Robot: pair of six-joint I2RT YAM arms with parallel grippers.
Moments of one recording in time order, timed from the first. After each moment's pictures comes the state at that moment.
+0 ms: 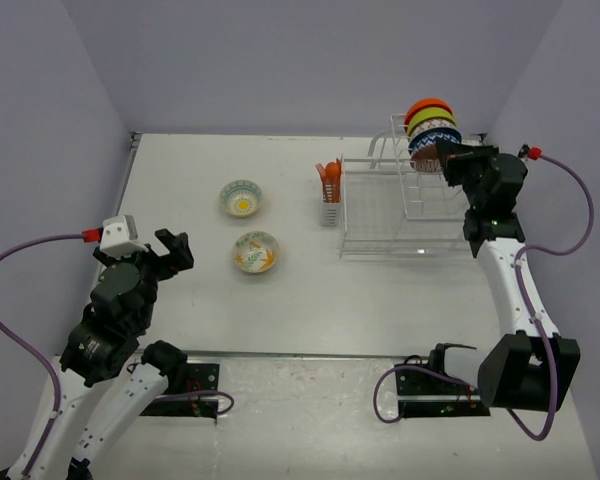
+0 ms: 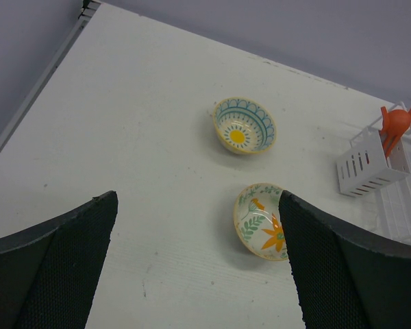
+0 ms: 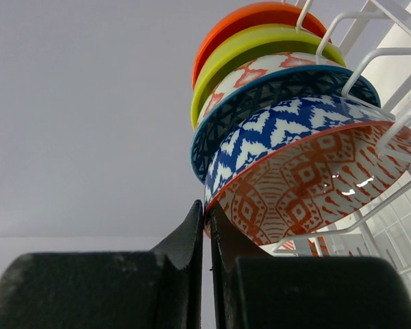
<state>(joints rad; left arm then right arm) -0.47 0.39 0.79 -0.60 -0.55 -0.39 -0.10 1.20 1.00 0.11 -0.13 1.35</state>
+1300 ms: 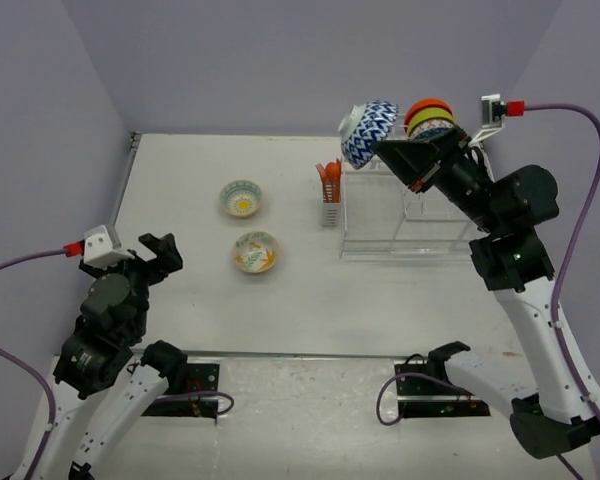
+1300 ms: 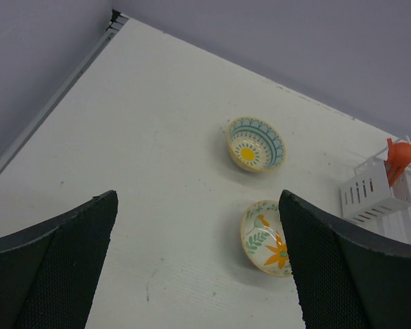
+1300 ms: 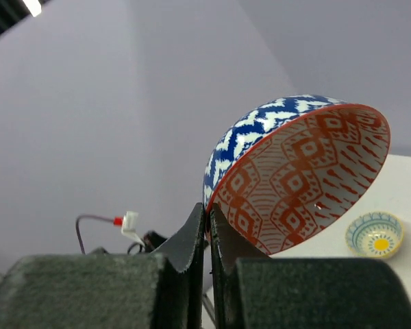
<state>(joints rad) -0.47 0.33 0.79 -0.62 -0.64 -0.42 0.30 0.98 1.30 0.07 -0.47 0.96</state>
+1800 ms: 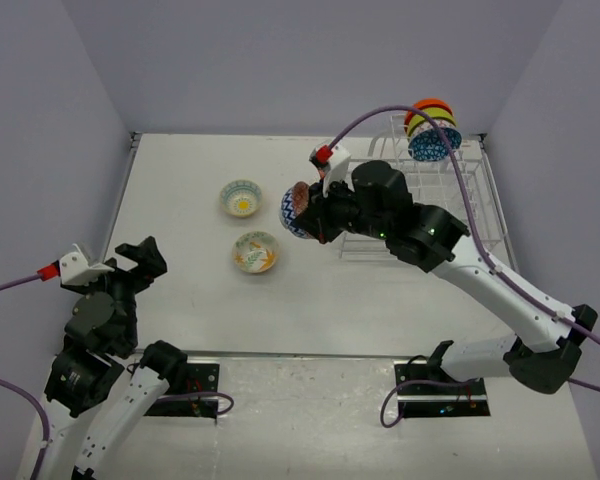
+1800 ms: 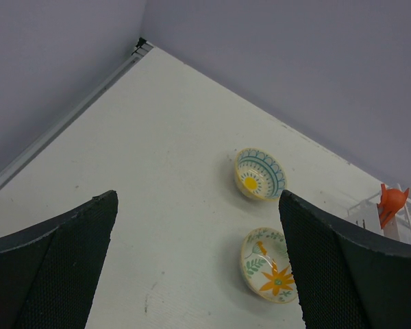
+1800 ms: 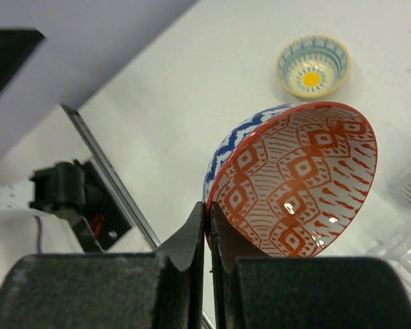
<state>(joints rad) -0.47 0.21 0.79 -0.64 -0.75 -0.47 0.87 1.28 1.50 -0.56 -0.13 0.29</state>
